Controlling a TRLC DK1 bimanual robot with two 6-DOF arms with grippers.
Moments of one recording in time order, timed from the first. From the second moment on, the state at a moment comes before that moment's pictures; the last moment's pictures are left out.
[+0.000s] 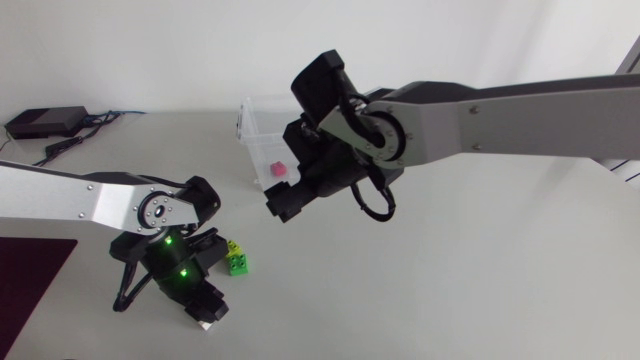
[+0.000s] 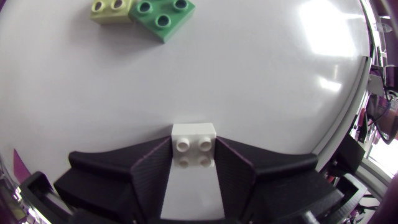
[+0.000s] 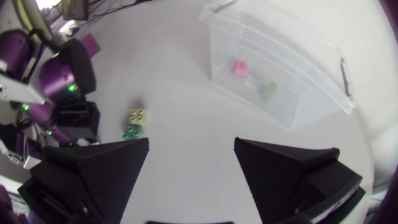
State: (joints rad) left arm -0.37 1.69 0.81 -0.80 0.14 0.22; right arm 0.76 1.79 1.33 -0.44 -0.04 -0.01
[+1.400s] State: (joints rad) left arm 0.02 1.42 1.07 -0.73 0.28 0.47; right arm 0.93 2.42 1.96 -0.92 -0.14 -0.68
